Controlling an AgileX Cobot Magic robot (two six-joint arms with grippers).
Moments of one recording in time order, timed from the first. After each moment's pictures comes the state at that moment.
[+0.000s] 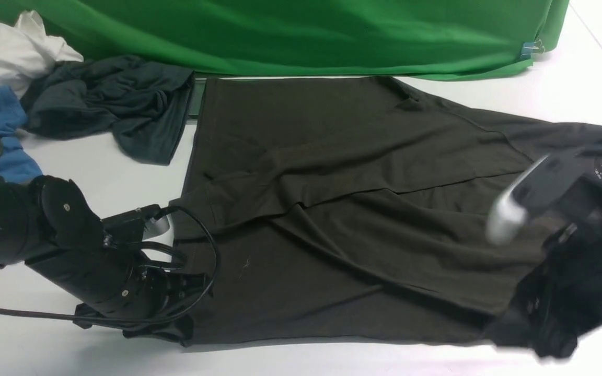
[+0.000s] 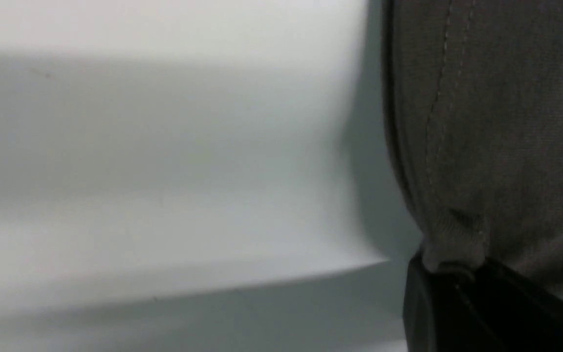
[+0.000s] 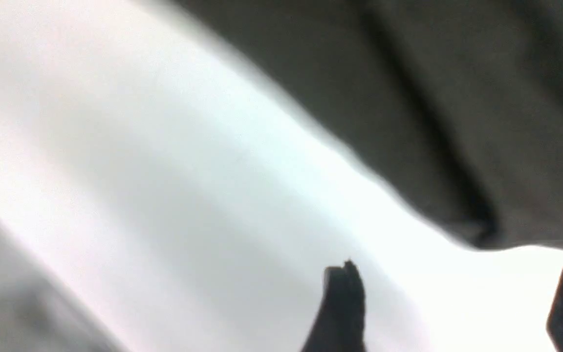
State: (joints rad) right arm 0.41 1.23 -0.82 0.30 0.98 -0.47; left arm -0.17 1.62 -0.70 -0.44 0.66 0.08
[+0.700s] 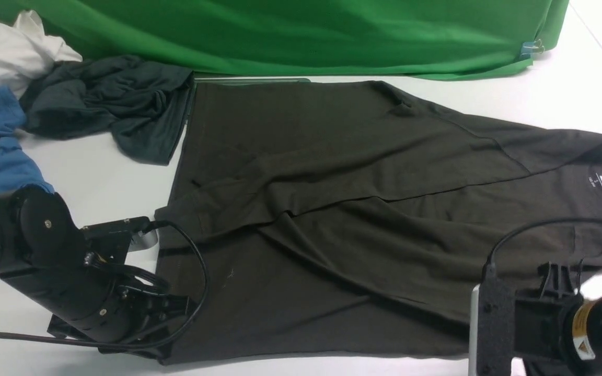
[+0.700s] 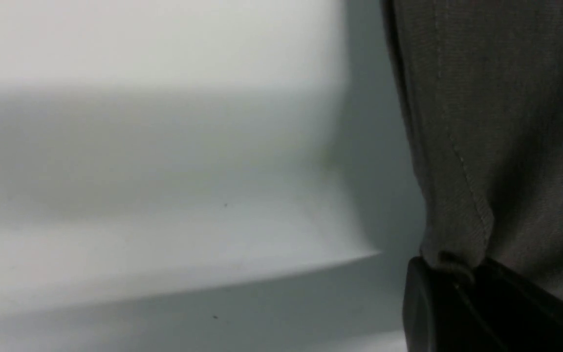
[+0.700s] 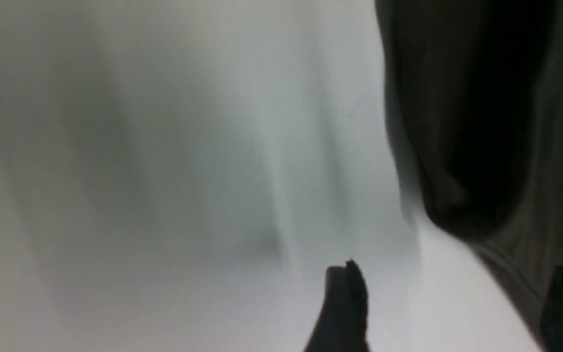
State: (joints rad) right arm 0.61 1.30 -0.50 -0.18 0.50 -0.58; left arm -0.17 1.52 -0.66 -0.33 0.70 0.05
